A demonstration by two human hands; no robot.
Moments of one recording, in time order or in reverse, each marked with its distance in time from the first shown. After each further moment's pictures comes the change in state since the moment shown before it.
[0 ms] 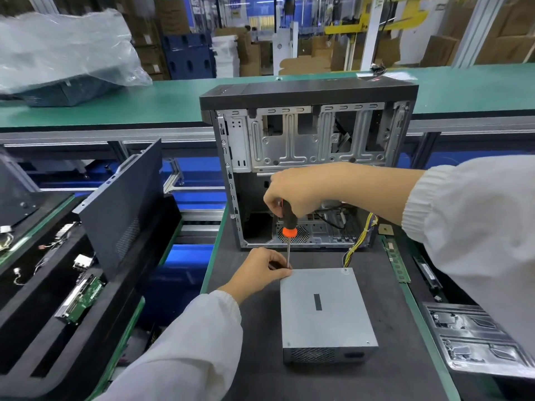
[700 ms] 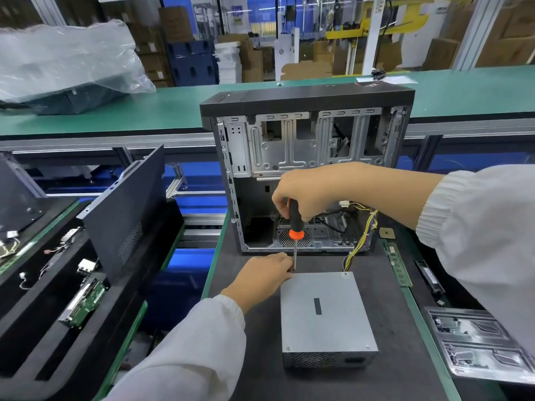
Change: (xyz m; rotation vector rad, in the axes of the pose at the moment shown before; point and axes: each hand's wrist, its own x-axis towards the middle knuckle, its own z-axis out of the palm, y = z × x) left_hand 0.003 0.003 0.005 0.820 0.005 0.330; right_hand -0.012 0.013 0.000 0.082 0.006 -0.006
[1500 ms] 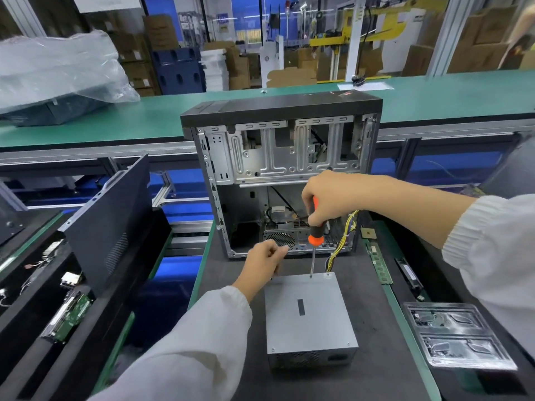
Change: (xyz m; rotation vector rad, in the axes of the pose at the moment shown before) left_hand 0.027 0.026 -0.020 -0.973 0.124 -0.510; right_hand -0.052 0.036 0.024 0.161 0.119 0.296
